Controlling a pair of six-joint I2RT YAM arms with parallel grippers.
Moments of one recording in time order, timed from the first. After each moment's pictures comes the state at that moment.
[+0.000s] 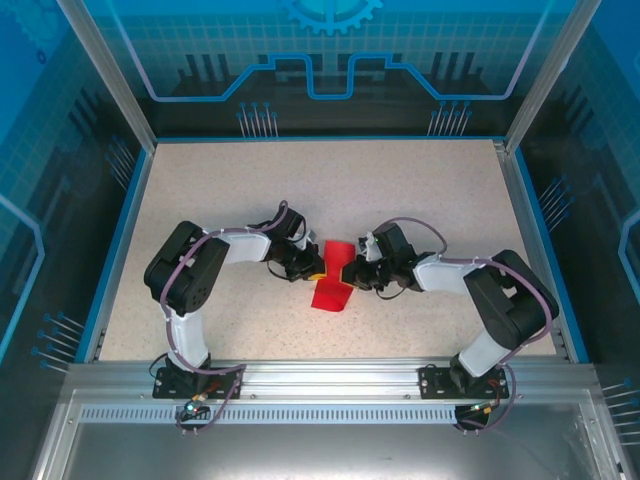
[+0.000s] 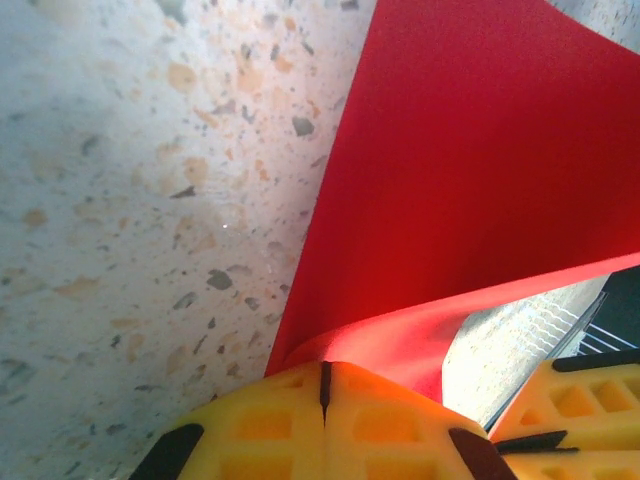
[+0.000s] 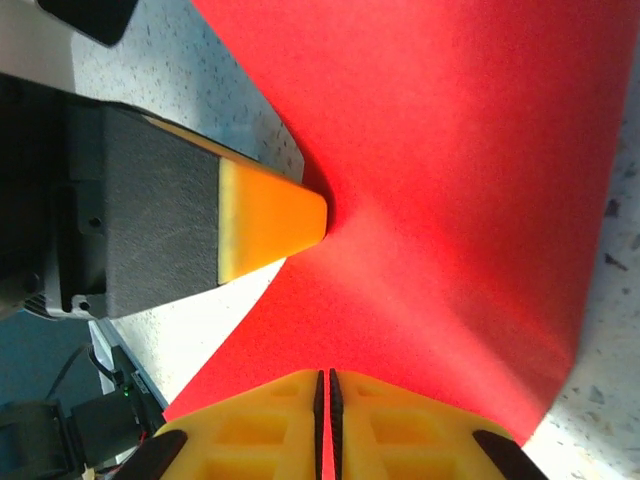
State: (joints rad) left arm -0.47 1.91 0.99 -0.24 0.65 -0.79; right arm 0.54 1.61 0.66 0.06 -0.58 0.83
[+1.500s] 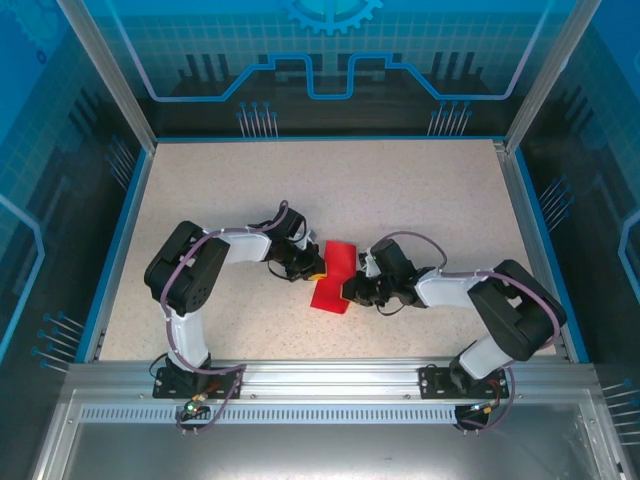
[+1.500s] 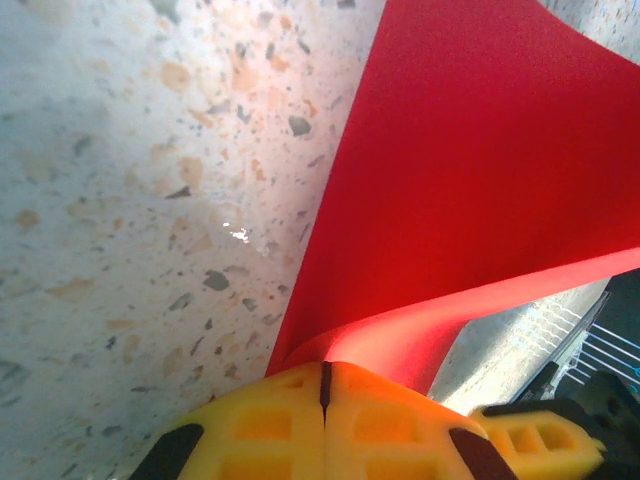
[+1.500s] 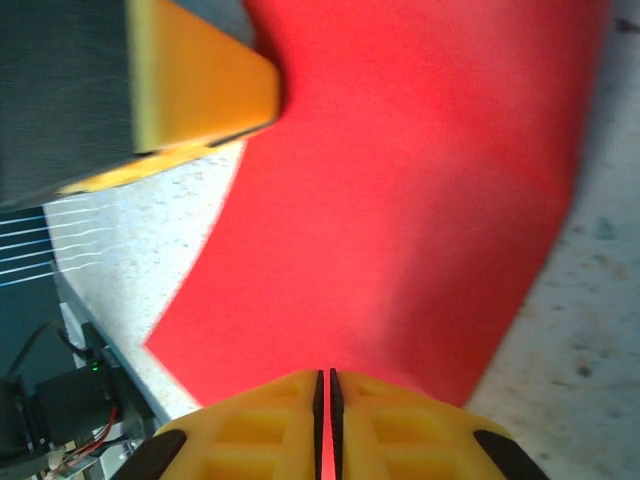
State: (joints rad) left arm -0.47 1.91 0.99 -0.24 0.64 -0.79; right arm 0.63 1.53 0.54 0.11 -0.52 0.90
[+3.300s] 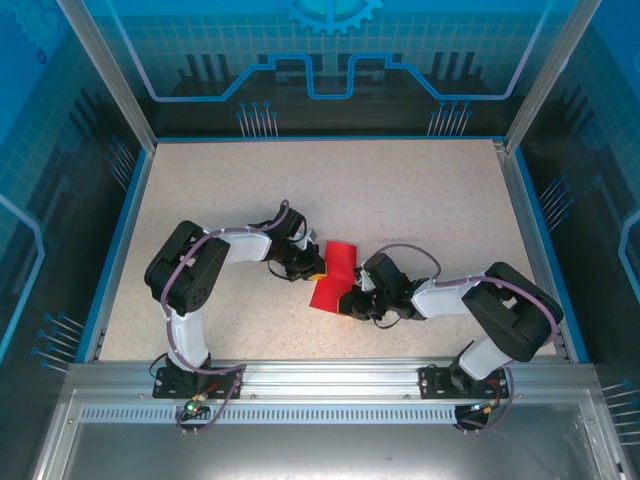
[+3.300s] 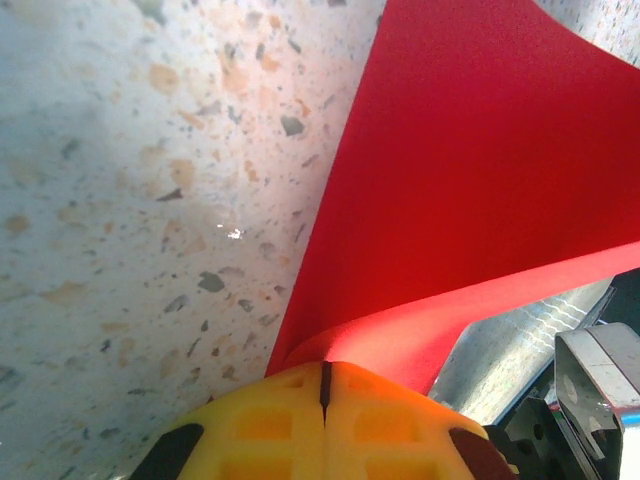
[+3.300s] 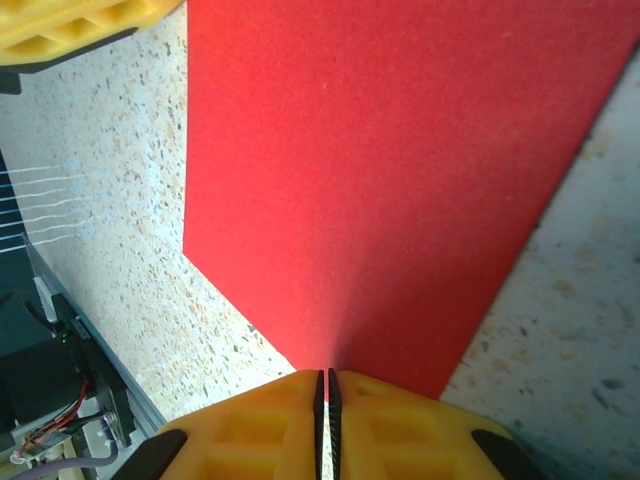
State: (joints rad) left arm -0.47 1.91 1.00 -0.25 0.64 -0.77; right arm 0.73 1.56 0.47 0.19 -0.48 0.96
